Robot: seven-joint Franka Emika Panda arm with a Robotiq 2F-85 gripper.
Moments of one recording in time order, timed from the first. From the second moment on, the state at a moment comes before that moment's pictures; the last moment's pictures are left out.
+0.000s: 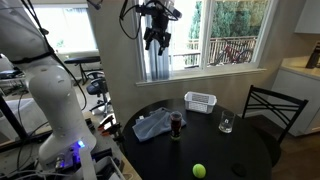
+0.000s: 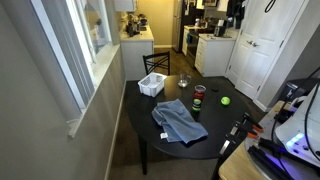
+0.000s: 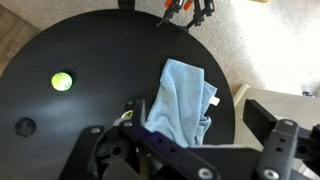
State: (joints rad) arm -0.03 -0.22 -0.16 -2.04 0.06 1.54 -0.25
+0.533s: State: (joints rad) arm -0.12 0.07 -0.23 -1.94 0.19 1.54 -0.30
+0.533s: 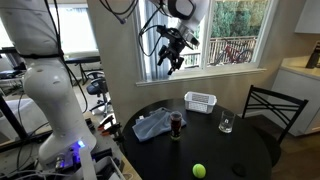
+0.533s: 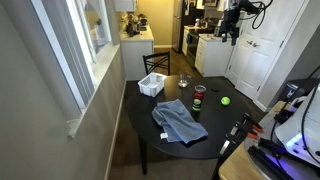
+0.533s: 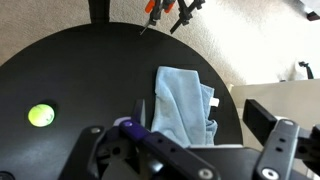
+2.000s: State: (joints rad) arm -0.32 0.40 -0.25 -1.84 0.14 1.64 -0.08
